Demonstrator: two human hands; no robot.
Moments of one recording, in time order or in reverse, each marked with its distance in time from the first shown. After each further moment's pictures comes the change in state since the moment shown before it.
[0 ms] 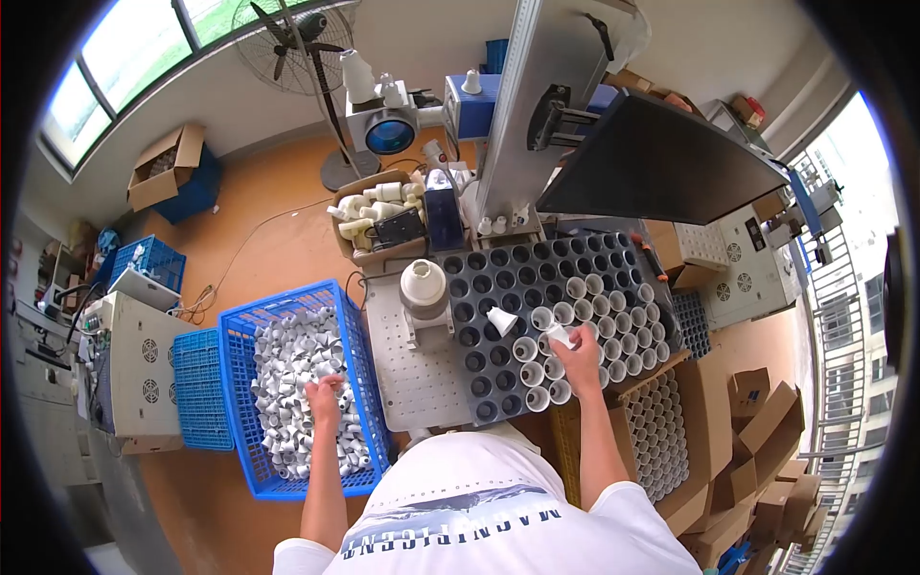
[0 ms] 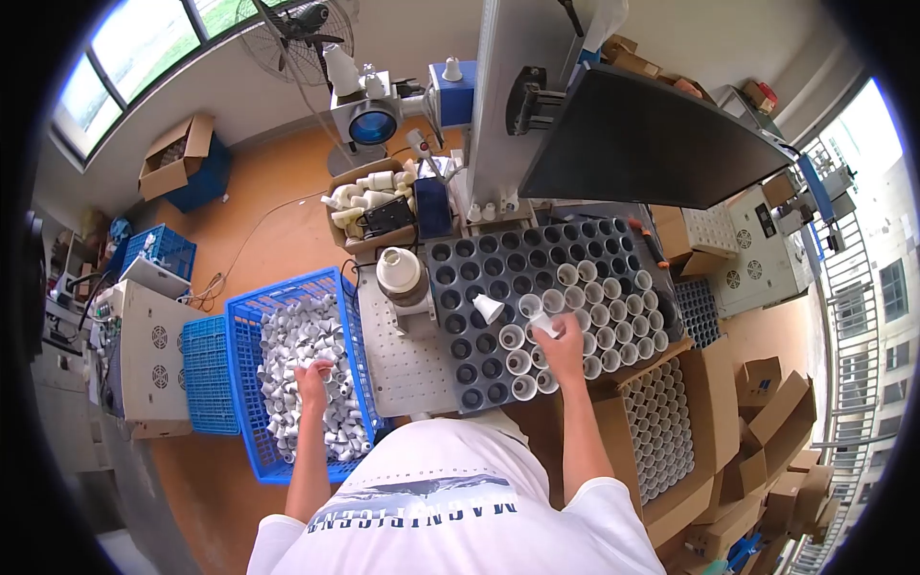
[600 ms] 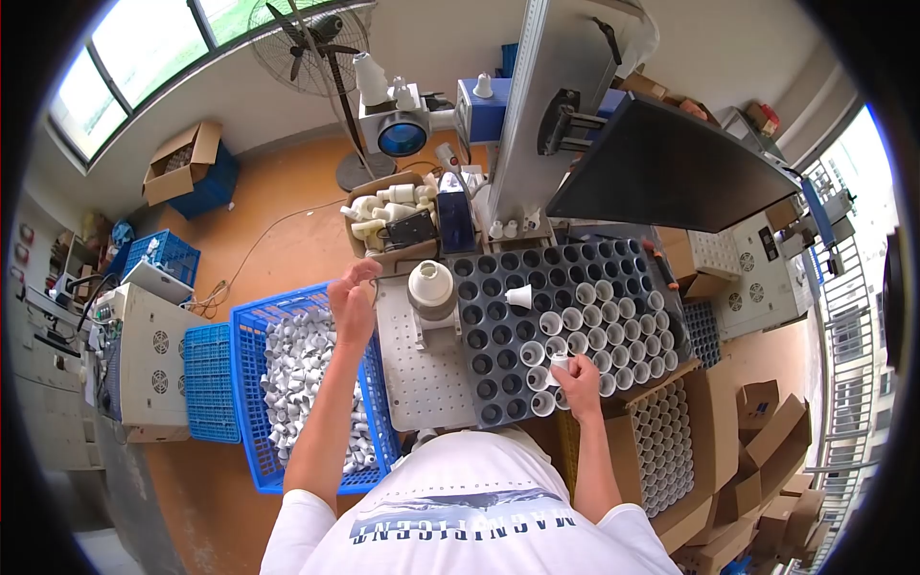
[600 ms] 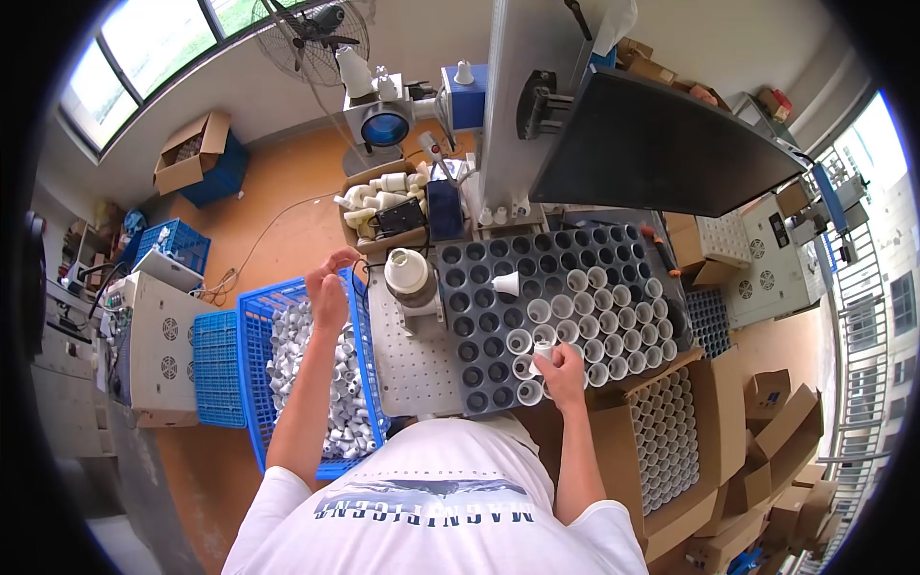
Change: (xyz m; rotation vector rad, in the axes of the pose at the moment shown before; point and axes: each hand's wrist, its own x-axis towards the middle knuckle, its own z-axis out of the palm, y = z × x) left_hand 0.057 0.209 0.144 -0.251 -0.211 0.648; right_hand -0.030 0.027 -0.001 0.183 -0.116 0.064
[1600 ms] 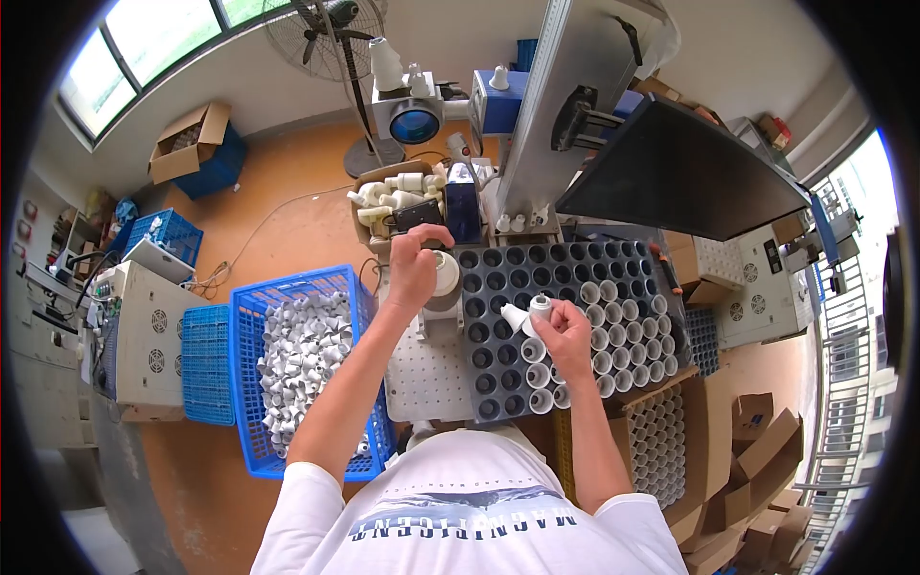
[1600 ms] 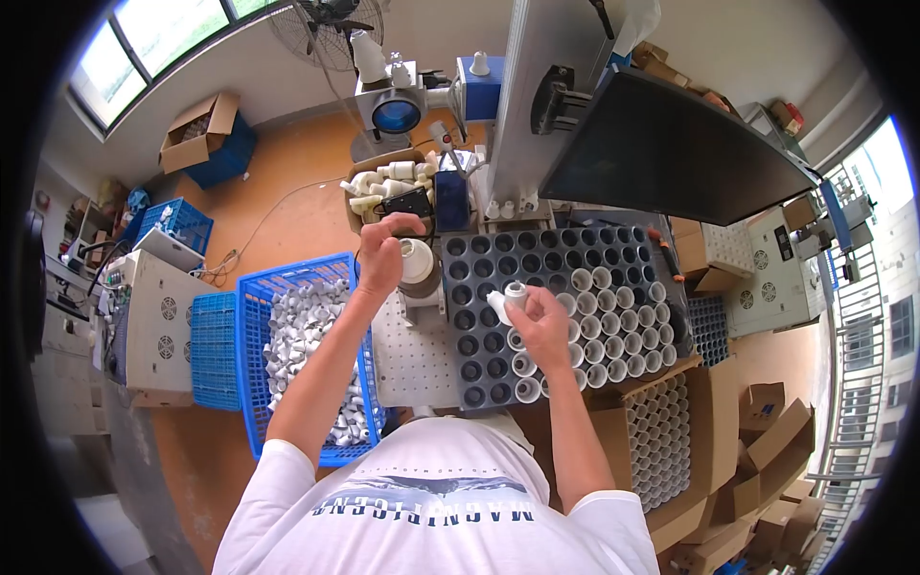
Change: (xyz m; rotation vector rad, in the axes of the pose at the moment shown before) left_hand 0.030 0.038 0.084 0.262 -0.127 -0.025; right_hand 0.038 -0.106 0.048 0.143 -0.134 -0.188
